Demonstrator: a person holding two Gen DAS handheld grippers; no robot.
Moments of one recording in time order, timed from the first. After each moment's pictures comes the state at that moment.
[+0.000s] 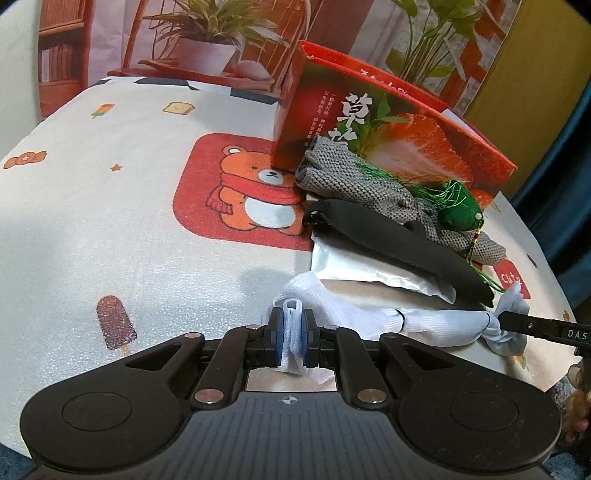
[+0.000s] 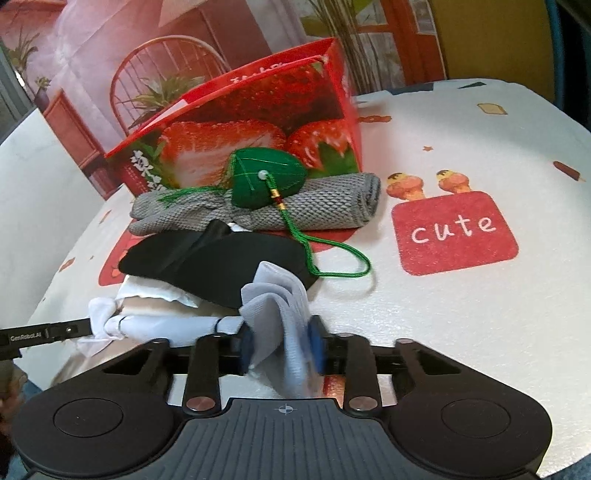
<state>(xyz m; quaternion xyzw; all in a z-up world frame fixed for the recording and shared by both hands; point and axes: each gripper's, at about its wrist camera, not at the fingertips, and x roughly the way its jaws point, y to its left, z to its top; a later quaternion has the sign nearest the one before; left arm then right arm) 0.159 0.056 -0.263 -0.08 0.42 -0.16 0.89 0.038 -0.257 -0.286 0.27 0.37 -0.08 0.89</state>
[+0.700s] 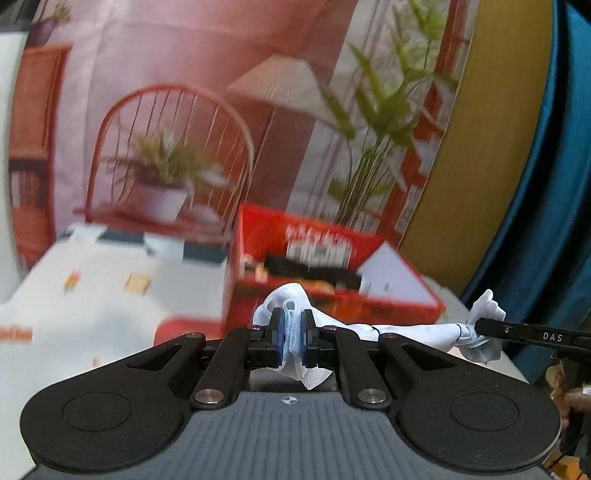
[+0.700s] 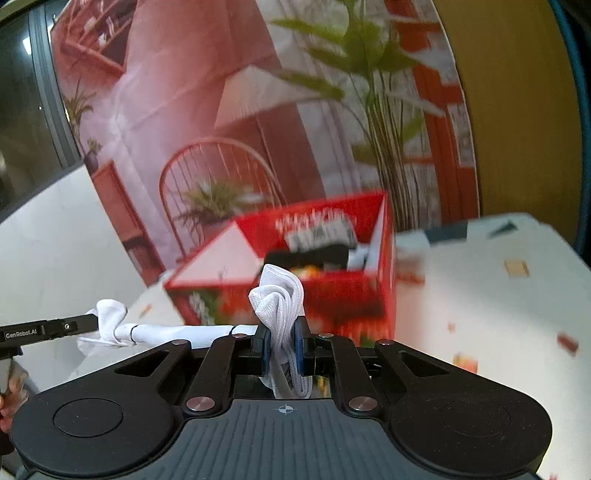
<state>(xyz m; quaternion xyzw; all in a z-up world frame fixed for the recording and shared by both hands) 0.190 0.032 -0.136 -0.07 0.25 -0.20 0.94 0.066 -0.295 -0.167 0.22 0.22 -0.06 0.95</state>
